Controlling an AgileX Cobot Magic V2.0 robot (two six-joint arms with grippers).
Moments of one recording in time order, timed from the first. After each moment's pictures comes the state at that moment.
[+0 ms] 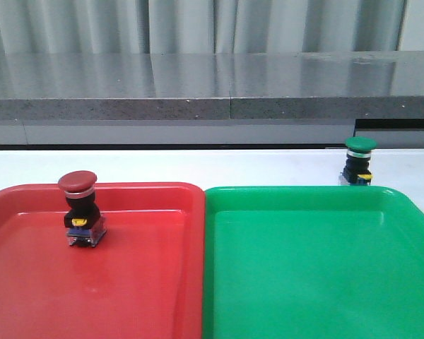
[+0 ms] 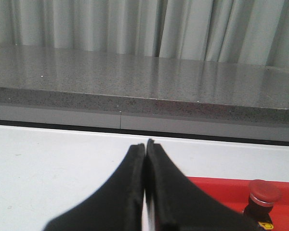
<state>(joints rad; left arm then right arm) -0.03 -0.01 0.00 0.10 0.06 -0.19 0.07 -0.01 0.01 0.02 0.09 0.07</state>
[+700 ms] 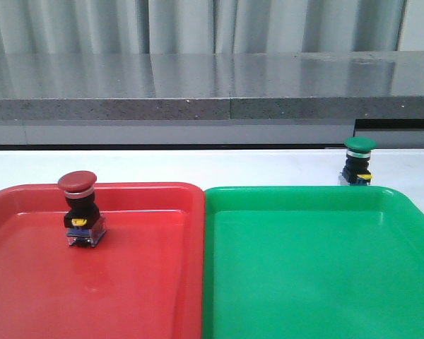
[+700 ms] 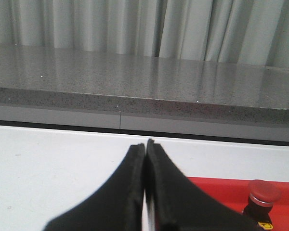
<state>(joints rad) -0.03 -0.01 0.00 0.10 0.06 -0.19 0.07 0.49 -0.68 0.02 0.80 0.07</state>
